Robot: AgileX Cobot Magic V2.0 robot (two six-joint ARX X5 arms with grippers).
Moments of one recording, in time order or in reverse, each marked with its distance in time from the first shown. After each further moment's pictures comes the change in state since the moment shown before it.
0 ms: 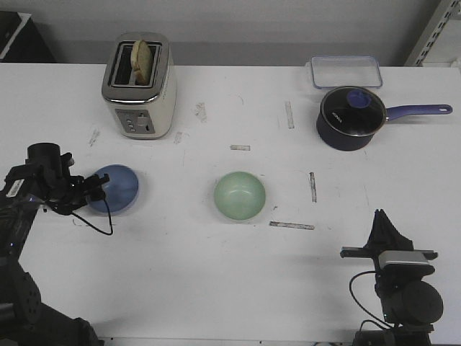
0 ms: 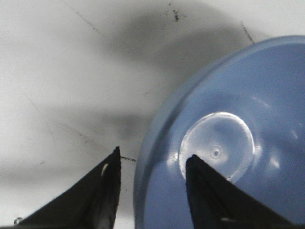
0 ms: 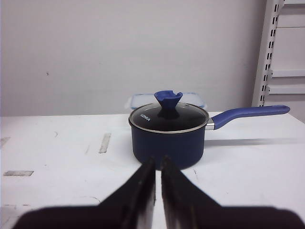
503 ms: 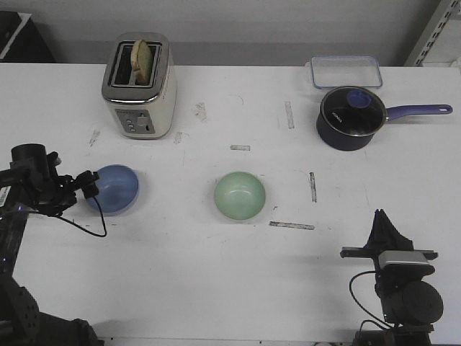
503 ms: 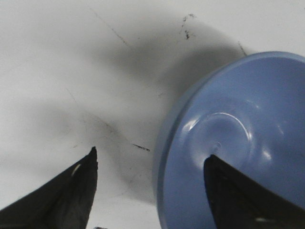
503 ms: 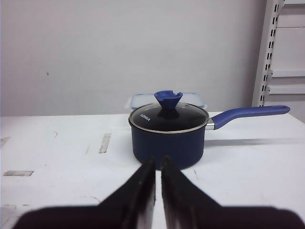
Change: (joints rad) left arm 0.044 -0.067 0.000 -0.019 0.000 -0.012; right arm 0.000 0.000 0.000 0.000 0.000 0.000
